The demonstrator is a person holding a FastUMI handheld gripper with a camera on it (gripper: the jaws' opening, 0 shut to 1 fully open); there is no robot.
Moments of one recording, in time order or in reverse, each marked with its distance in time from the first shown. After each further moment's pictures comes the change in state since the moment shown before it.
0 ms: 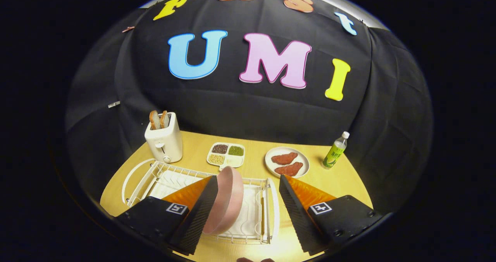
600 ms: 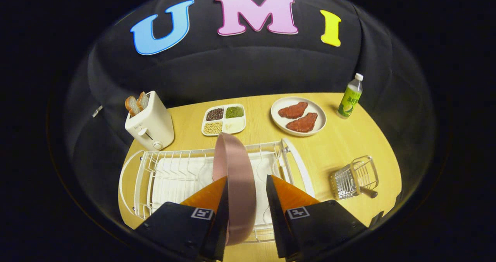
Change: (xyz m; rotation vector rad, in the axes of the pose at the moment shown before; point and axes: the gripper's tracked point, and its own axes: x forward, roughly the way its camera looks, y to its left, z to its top) arm 0.058 0.020 -0.077 0.245 0.307 0.006
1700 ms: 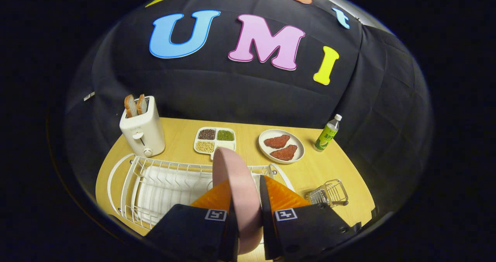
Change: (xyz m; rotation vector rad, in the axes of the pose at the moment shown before) arm -0.046 0.014 0.045 -0.188 -0.270 -0.219
